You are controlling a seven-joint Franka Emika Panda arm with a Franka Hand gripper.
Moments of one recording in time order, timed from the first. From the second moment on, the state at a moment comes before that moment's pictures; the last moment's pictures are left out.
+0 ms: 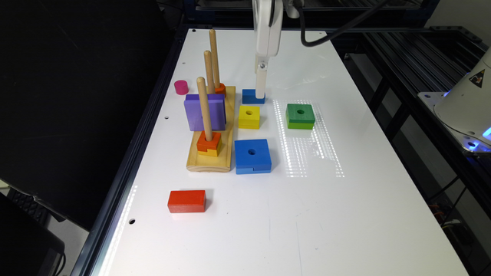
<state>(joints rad) -0.04 0.19 0.04 -2.32 0.00 2.53 0.79</state>
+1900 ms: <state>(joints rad) -0.04 0.29 0.06 -2.31 0.00 2.61 0.81</state>
